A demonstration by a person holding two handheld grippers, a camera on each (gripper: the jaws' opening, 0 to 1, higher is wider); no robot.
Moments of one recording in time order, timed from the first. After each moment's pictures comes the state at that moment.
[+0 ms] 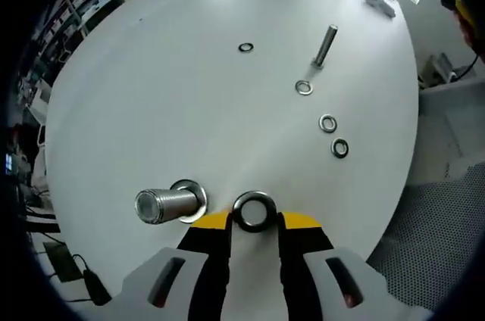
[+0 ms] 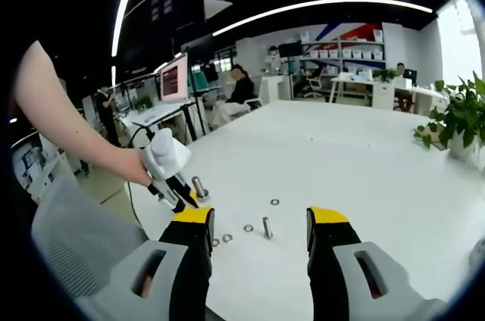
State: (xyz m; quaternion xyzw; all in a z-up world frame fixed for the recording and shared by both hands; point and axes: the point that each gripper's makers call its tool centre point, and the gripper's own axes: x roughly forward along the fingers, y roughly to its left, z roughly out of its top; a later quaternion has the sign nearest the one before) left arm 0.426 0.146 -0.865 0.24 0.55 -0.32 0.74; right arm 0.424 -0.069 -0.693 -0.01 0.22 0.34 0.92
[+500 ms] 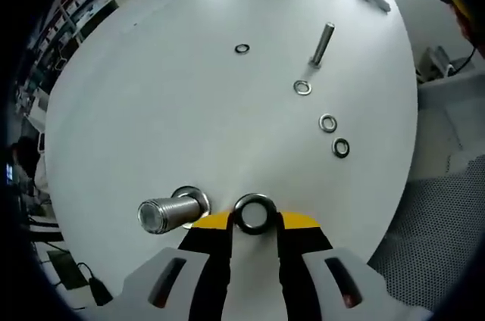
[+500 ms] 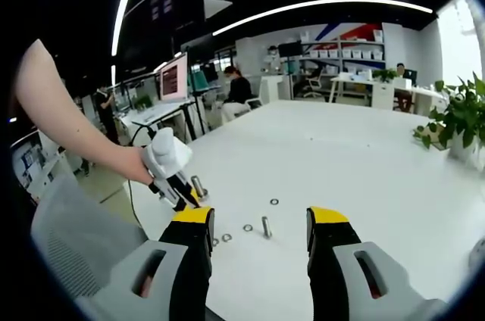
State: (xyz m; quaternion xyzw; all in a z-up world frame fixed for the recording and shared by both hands) left arm 0.430 0.146 -0.865 0.25 0.54 -0.33 0.73; right arm 0.424 -0.070 -0.693 -0.02 0.22 0.33 0.92
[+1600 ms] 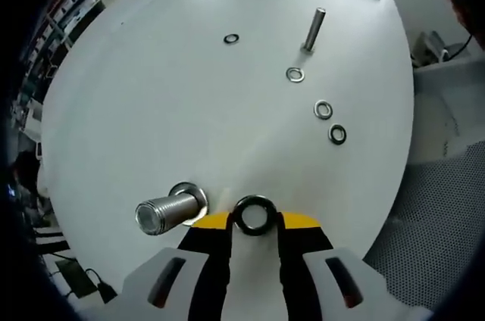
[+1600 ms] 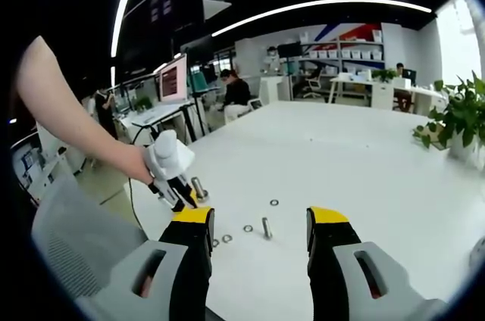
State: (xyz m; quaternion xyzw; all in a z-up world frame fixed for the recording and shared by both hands) left arm 0.425 0.150 -0.867 0.28 0.56 -0.34 0.70; right arm 0.424 -0.069 -0.692 -0.01 0.22 0.34 0.92
